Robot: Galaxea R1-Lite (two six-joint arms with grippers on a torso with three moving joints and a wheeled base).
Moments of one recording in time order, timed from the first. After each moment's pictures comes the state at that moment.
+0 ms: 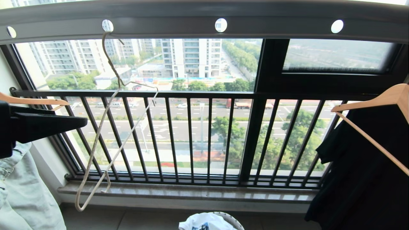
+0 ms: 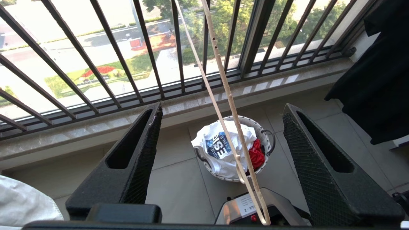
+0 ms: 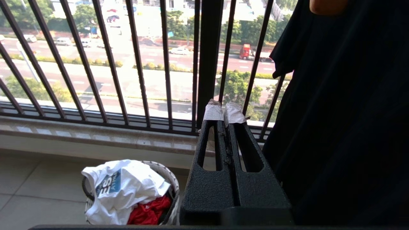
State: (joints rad) left arm -0.38 1.07 -1.25 0.52 -0.02 -0.04; right arm 0.01 0.00 0.00 0.00 0.02 -0.03
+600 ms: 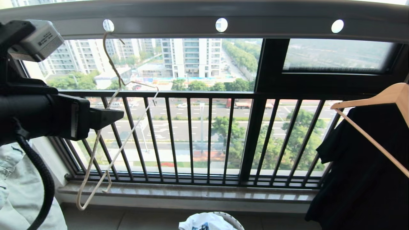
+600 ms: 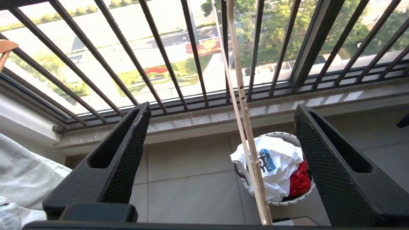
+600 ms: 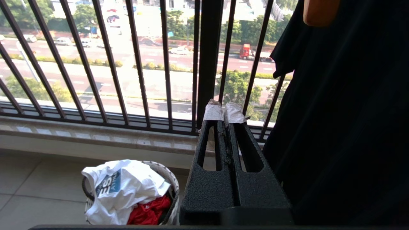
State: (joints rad) left arm -0.56 1.22 -1.20 0.32 0.39 -0.04; right arm 0.01 0.00 0.00 0.00 0.02 -0.03
